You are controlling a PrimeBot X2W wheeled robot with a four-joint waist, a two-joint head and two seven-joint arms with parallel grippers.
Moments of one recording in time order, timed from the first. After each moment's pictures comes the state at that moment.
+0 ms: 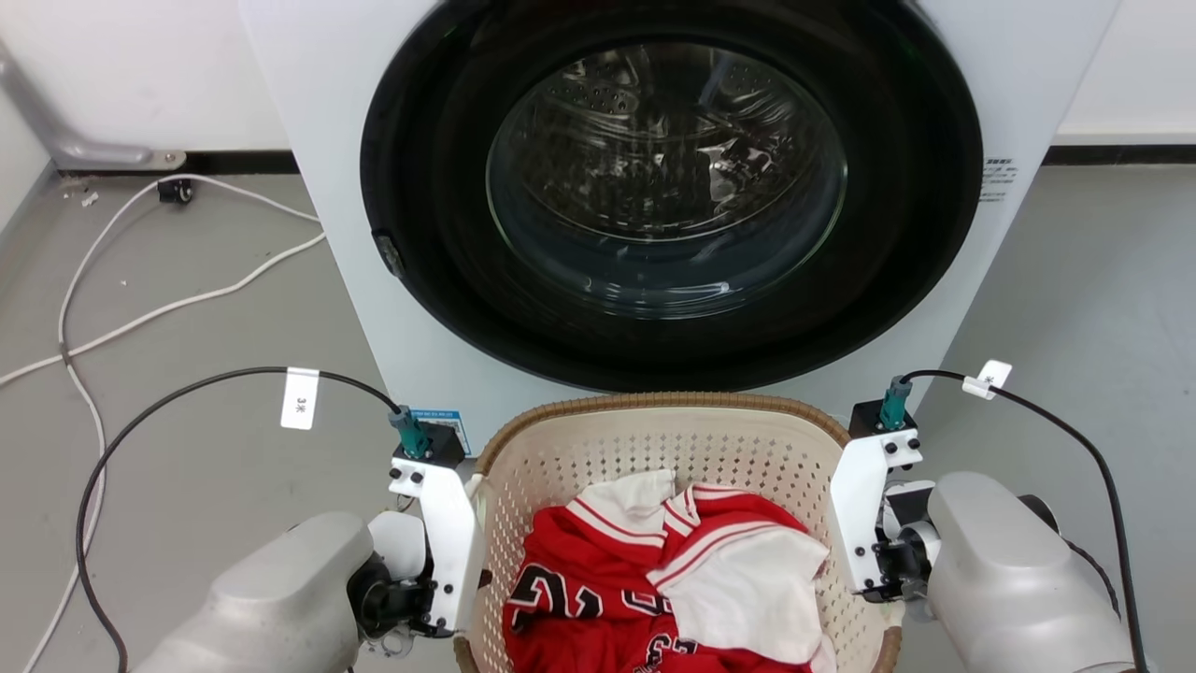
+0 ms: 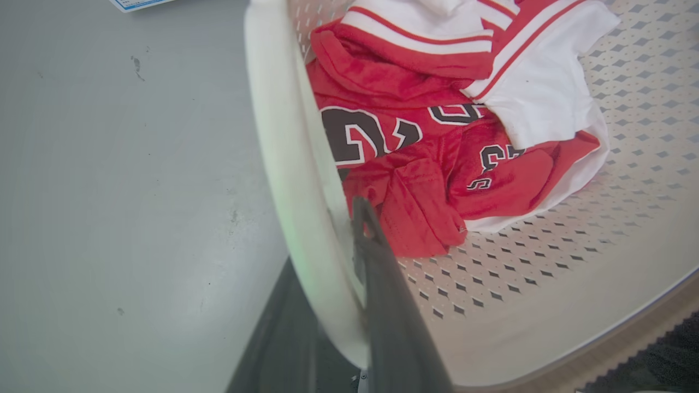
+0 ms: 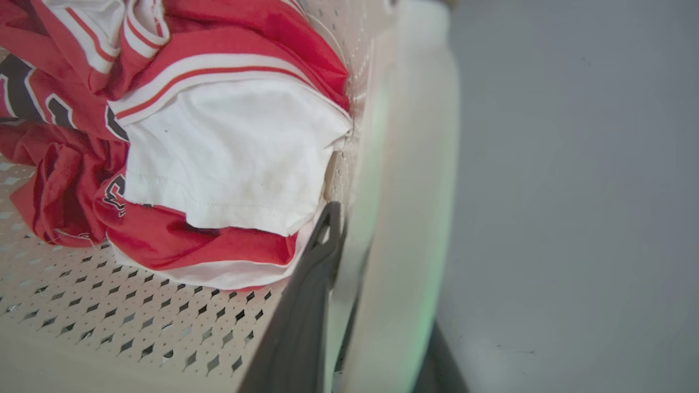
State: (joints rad) left arm -0.75 0.41 -1.27 0.78 -1.33 -0.12 0.48; right arm -0.74 -0.04 0.26 1.26 0.22 0.13 0.65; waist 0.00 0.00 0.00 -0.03
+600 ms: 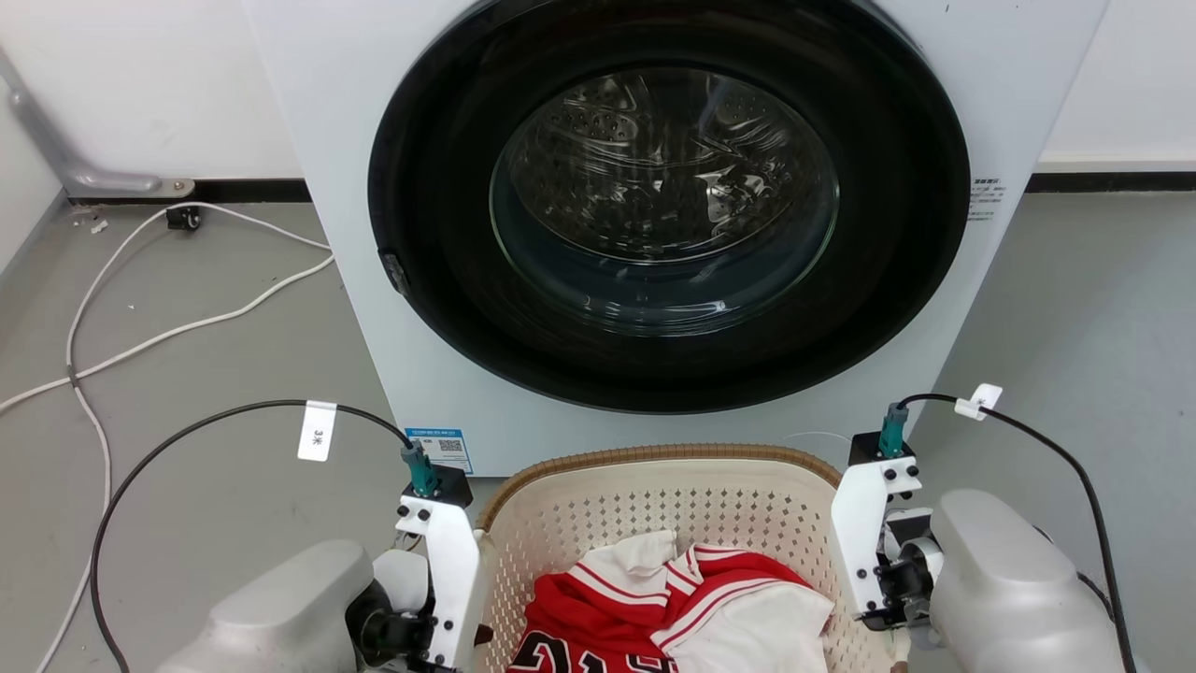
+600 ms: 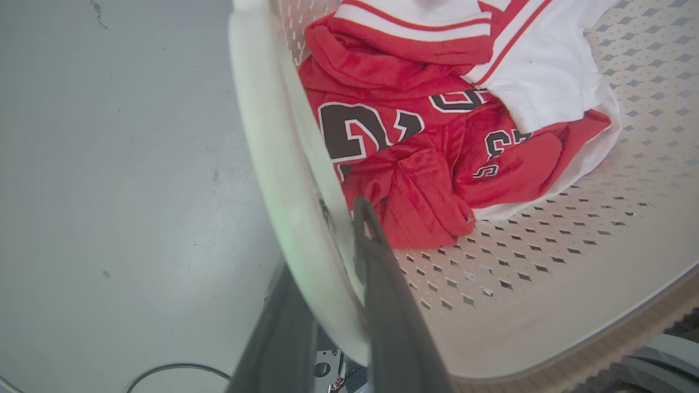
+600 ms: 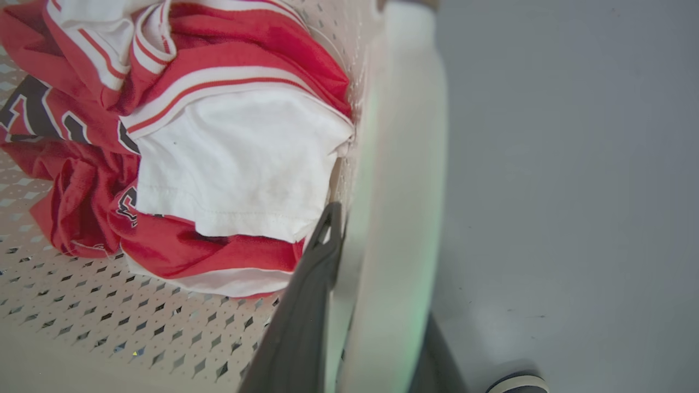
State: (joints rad) left arm -0.71 0.43 -1.28 0.72 -1.36 -0.12 0.61; right arm -0.71 -0.06 0.34 1.25 0.34 0.13 0.77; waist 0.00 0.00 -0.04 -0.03
